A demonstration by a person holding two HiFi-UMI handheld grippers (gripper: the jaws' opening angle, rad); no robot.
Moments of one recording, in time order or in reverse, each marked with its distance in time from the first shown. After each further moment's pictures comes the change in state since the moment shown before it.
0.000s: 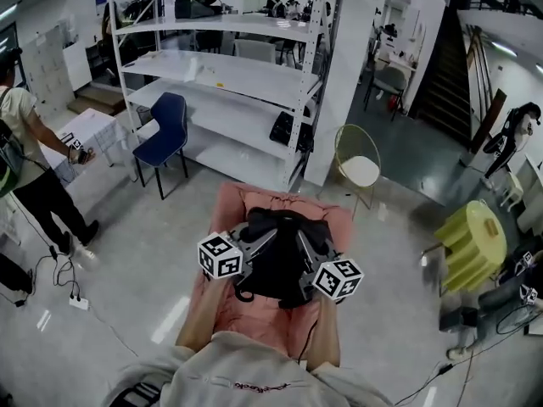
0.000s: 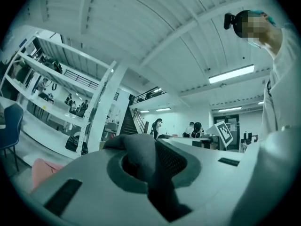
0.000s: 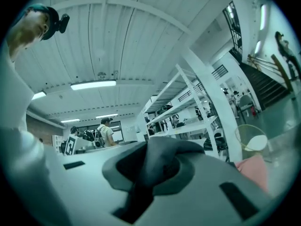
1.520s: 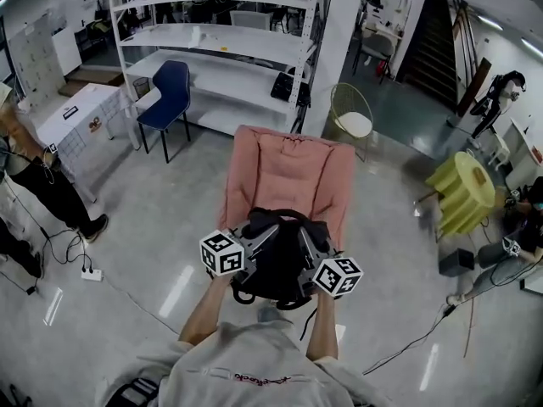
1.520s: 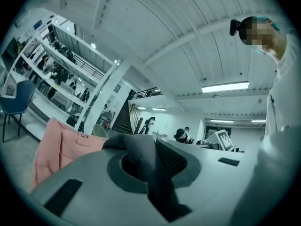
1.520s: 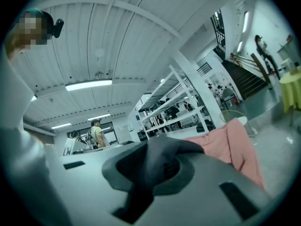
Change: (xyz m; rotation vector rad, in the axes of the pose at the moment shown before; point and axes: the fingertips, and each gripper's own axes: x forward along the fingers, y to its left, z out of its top) left arm -0.214 -0.174 -0.067 -0.160 0.018 -0.045; right arm -0.157 0.215 -0.115 0.104 0.019 -0.133
